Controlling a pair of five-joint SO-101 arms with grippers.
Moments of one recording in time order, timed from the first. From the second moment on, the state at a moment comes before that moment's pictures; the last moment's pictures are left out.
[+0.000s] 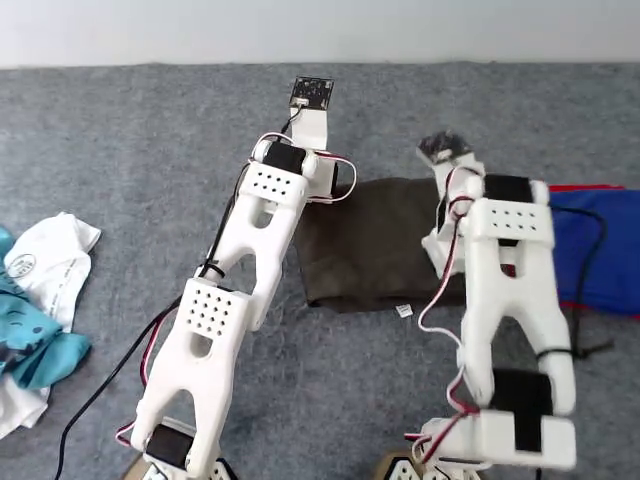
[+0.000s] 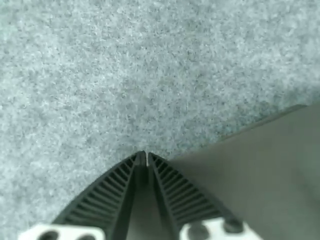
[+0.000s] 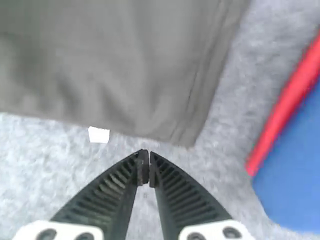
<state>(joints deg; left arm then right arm) 16.9 64.1 -62.4 75.6 16.1 2.4 -6.1 10.9 83.9 26.2</state>
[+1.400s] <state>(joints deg) 0.8 67.2 -91.7 99.4 13.3 -5.6 19.3 15.4 56.2 -24.1</state>
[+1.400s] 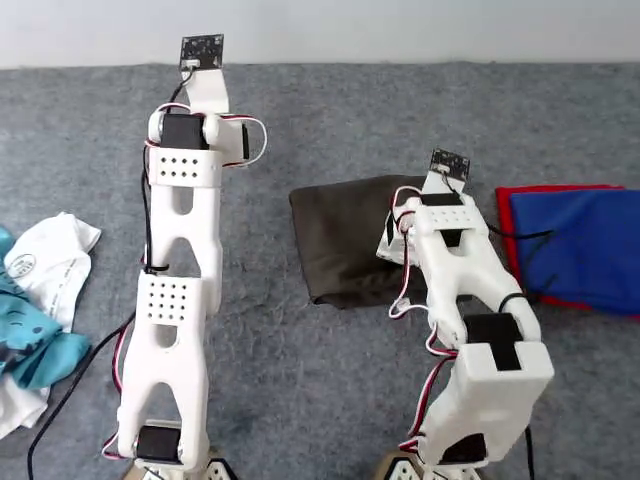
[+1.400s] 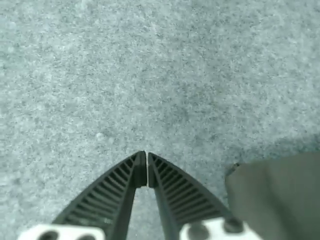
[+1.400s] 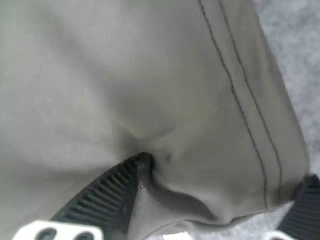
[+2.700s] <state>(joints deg) -11.5 10.9 -24.2 94.4 5.4 25.8 12.9 -19.8 79.6 14.8</state>
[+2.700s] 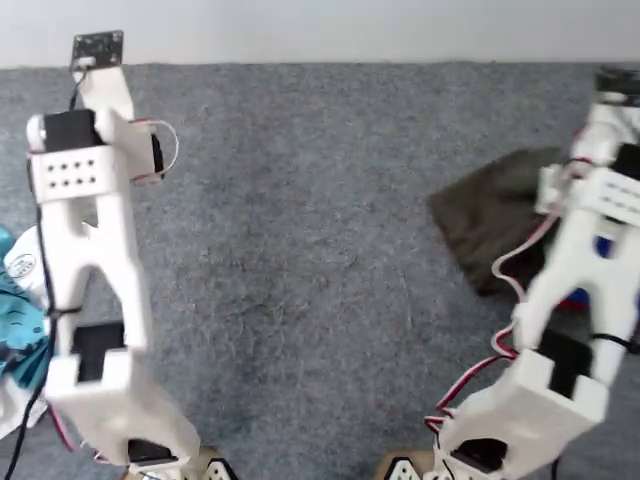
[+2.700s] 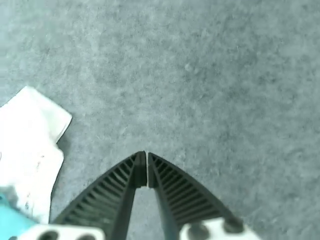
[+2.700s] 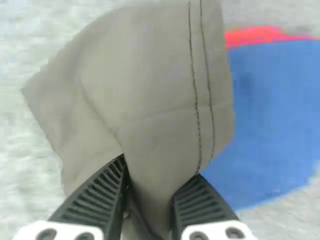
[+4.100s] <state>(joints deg) -38.2 -40.8 35.4 83.9 -14.5 44.0 23.0 -23.9 75.8 21.8</state>
